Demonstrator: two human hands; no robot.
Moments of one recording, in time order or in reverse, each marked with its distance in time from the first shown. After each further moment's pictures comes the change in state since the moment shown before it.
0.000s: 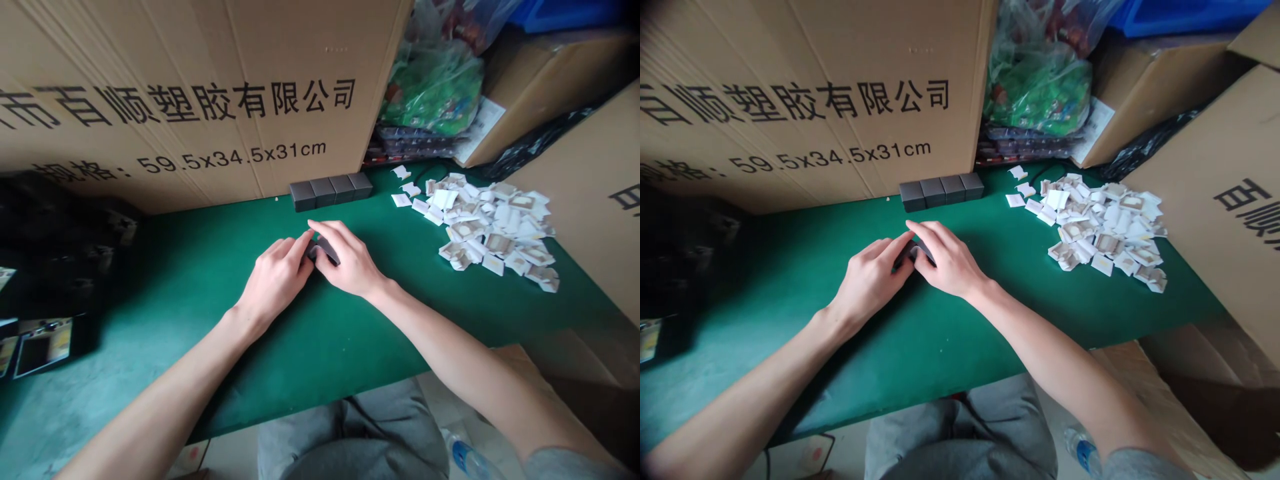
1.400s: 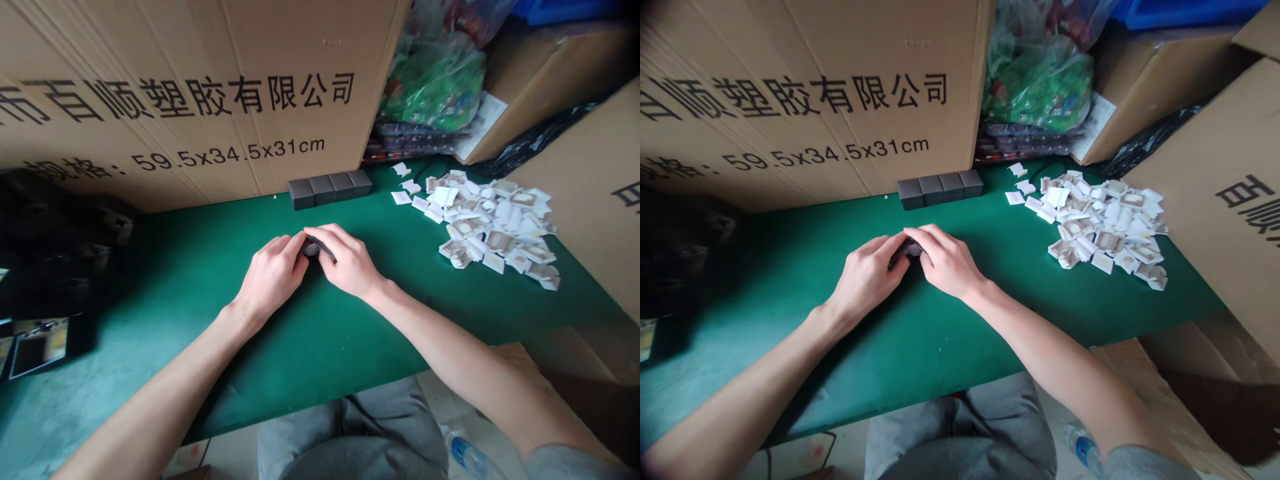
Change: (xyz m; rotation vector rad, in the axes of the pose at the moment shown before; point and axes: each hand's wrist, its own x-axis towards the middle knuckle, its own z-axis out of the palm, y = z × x) left_hand 0.001 -0.003 0.000 0.036 -0.003 0.012; right_hand -0.005 0.000 0.002 -0.024 -0.069 0.066
